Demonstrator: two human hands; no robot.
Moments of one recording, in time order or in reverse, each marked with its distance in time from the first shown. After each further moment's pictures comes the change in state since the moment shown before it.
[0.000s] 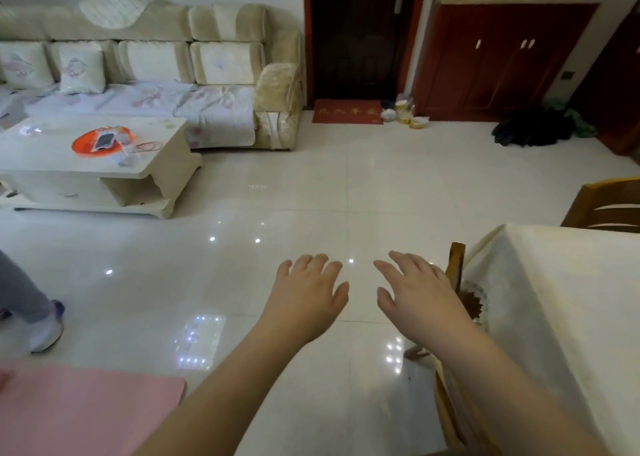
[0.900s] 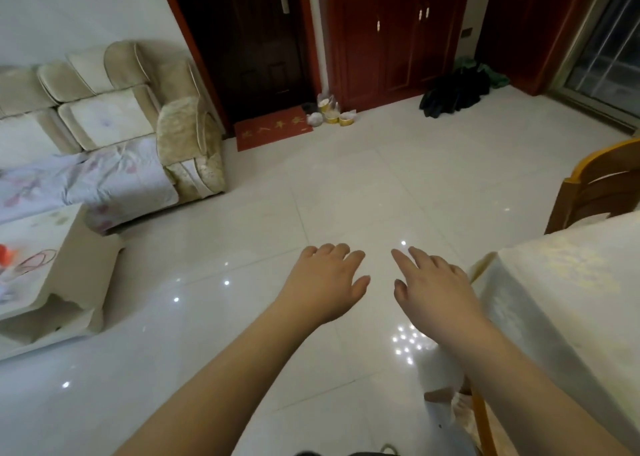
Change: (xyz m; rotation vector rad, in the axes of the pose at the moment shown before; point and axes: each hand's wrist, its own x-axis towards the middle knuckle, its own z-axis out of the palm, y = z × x) left_hand 0.376 0.017 -0.030 0.189 -0.103 0.479; right_hand 0.258 0.143 -0.032 0.033 0.030 0.399
